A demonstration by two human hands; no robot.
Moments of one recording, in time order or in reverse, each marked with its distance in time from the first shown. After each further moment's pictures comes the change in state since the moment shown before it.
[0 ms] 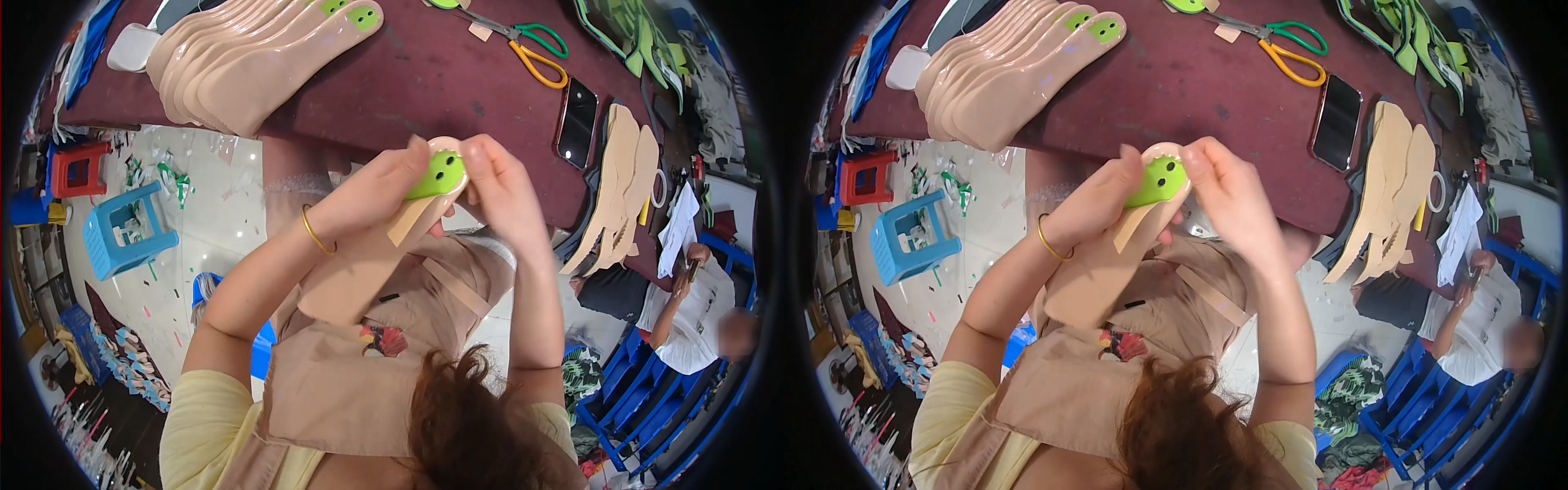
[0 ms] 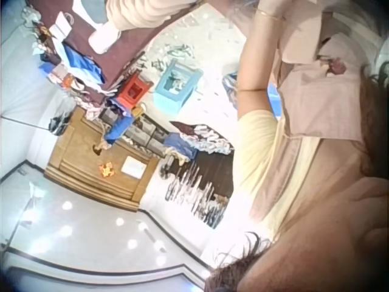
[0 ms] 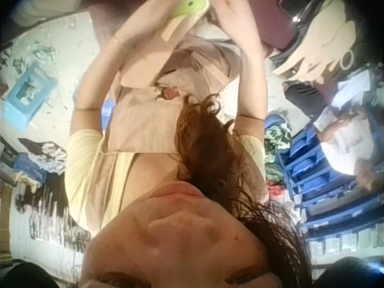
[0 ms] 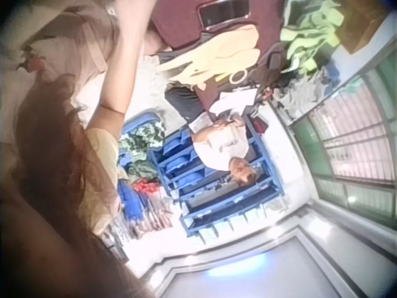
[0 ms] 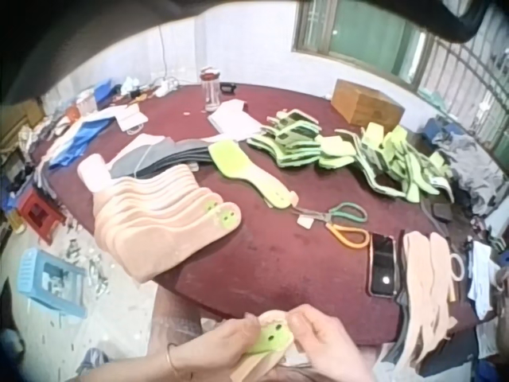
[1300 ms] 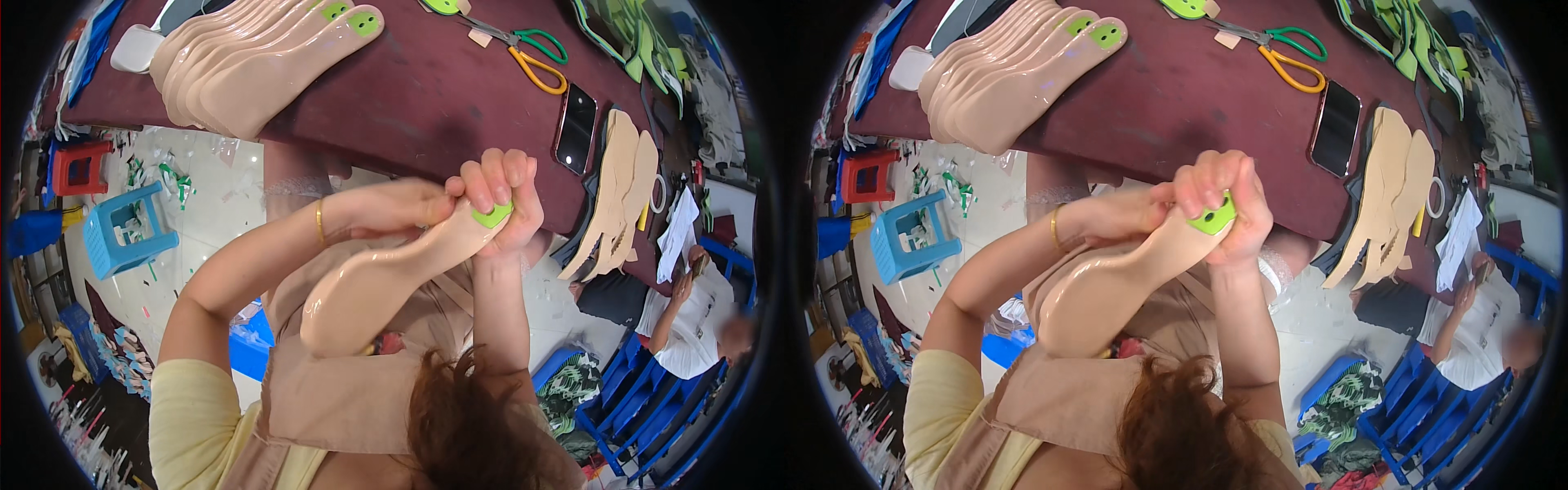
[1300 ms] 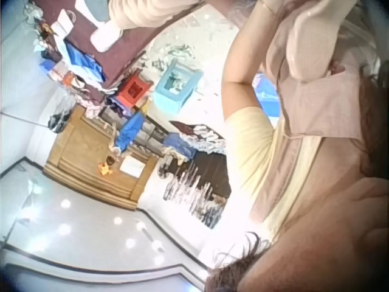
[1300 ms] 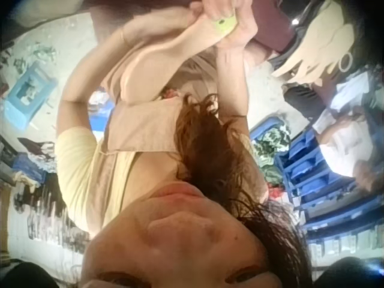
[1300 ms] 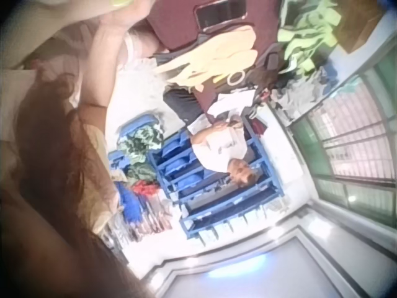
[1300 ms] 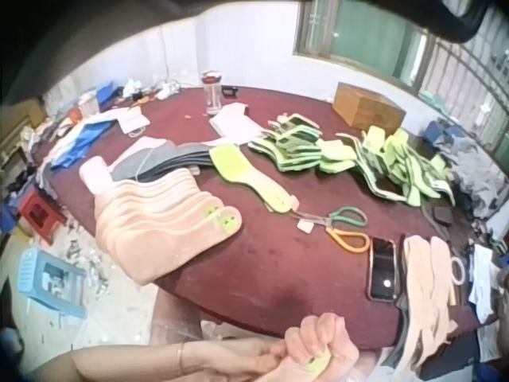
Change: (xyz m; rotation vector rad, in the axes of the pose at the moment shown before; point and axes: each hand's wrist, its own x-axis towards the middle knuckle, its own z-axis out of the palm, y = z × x) left_hand 0.020 -0.043 -0.013 -0.099 -0.213 -0.101; right_hand 0.009 0.022 0.024 1.444 -0.302 -0.529
